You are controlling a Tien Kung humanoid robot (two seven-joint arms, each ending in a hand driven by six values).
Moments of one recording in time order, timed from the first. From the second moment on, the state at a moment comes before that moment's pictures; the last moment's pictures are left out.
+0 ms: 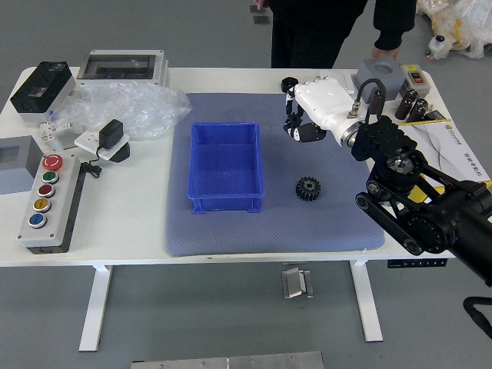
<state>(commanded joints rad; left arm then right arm) -0.09 0.13 -0.98 -0.18 1.22 -0.15 0.12 0.74 -0.24 0.78 1.14 -2.27 -0.07 -0.13</state>
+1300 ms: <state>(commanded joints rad) -0.09 0.13 -0.97 -0.18 1.23 -0.15 0.13 0.74 -0.09 0.76 1.12 -2.27 0.01 -0.13</state>
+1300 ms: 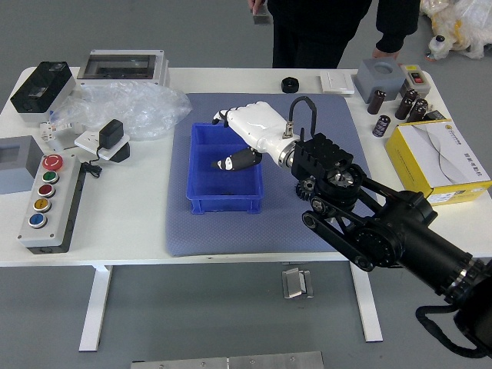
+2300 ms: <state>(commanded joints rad) -0.09 0.13 -0.98 -0.18 1.22 -0.15 0.12 0.64 -0.34 0.80 1.08 -2.16 0.11 -0.14</state>
